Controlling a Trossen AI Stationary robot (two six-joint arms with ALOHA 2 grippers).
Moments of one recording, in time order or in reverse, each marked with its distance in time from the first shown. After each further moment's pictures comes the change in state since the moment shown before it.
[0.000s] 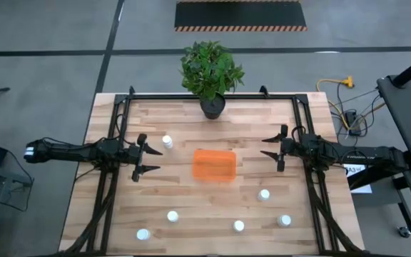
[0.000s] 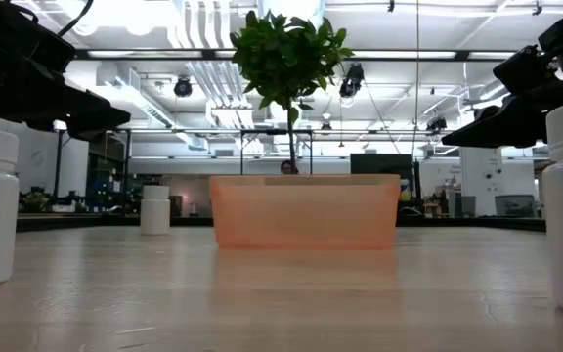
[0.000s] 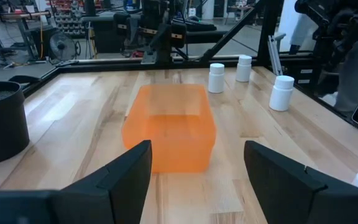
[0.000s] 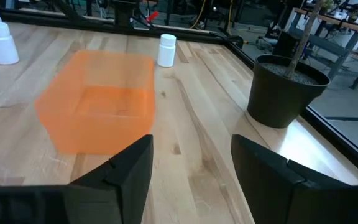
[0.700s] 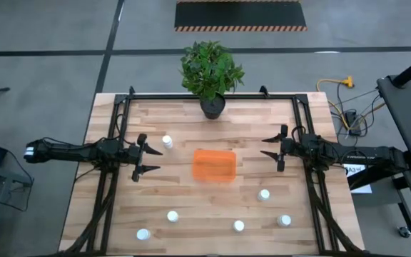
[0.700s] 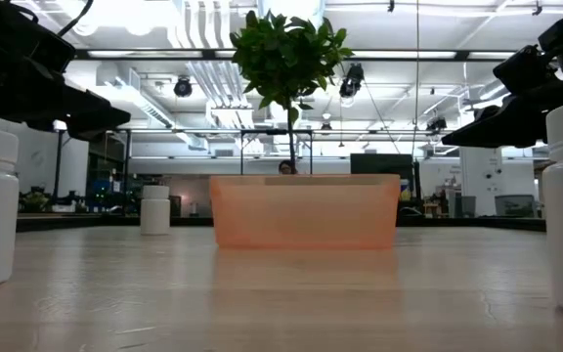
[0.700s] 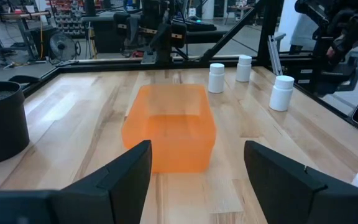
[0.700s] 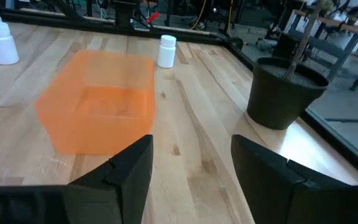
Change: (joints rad) left arm 0.000 0.000 0.000 0.000 0.000 0.000; right arm 0.001 0.000 0.000 0.007 0.001 -0.011
